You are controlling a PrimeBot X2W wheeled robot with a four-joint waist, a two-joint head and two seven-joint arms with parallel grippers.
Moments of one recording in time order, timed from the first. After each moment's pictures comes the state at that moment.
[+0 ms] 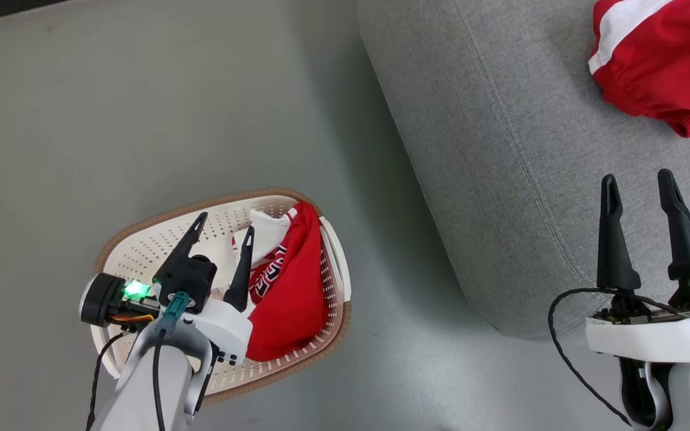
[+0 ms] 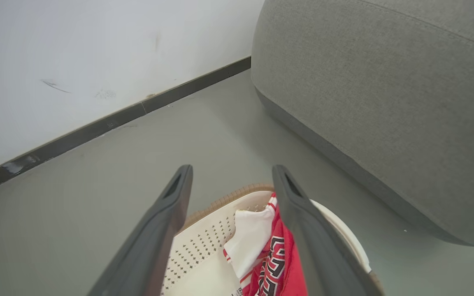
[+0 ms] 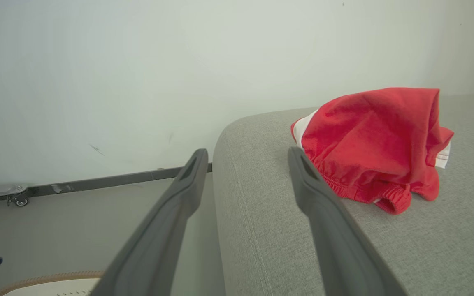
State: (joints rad) left arm -0.42 0.13 -0.30 0.55 -0.01 0.06 -0.24; right arm -0.13 -0.04 -0.10 0.00 0.15 0.13 -0.24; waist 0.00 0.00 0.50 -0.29
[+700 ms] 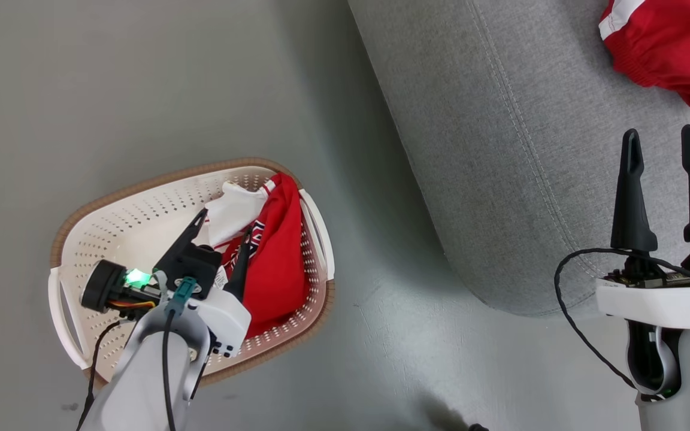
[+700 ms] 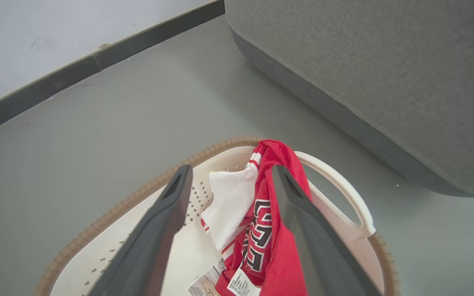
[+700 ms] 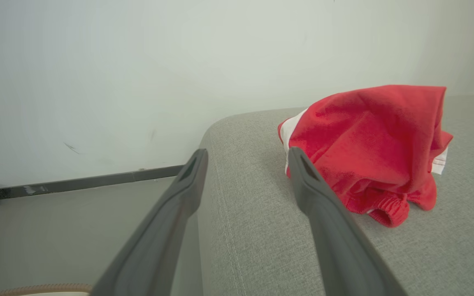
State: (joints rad) left arm -0.50 0.14 -0.33 0.68 0.02 0.04 -0.23; right arm -0.23 -0.04 -0.12 0.02 0.17 0.13 -0.25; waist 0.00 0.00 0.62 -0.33
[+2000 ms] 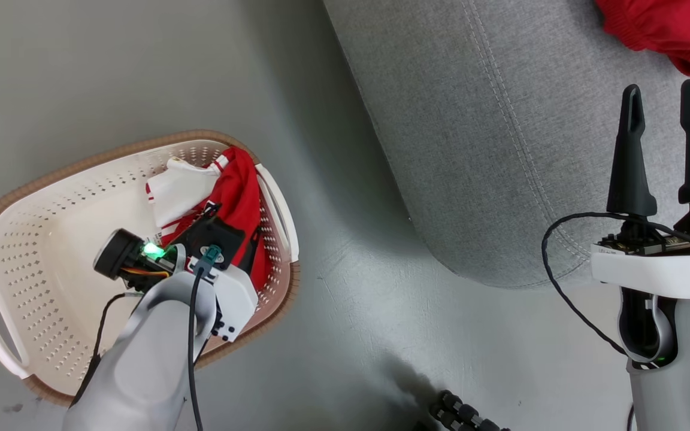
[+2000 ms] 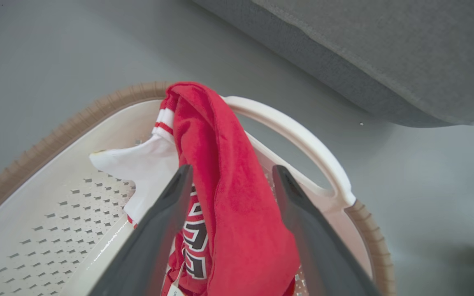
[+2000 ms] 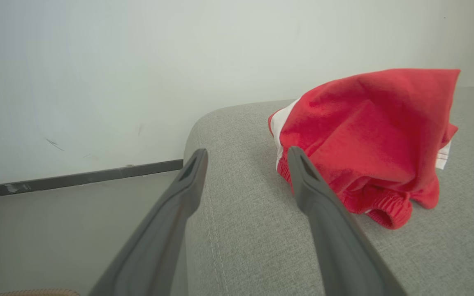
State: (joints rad) left arm -0.66 0.13 -0.42 0.89 0.08 -0.03 -0.17; right arm -0.33 -0.04 -0.08 0.03 0.23 0.13 -0.25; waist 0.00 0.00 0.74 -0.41
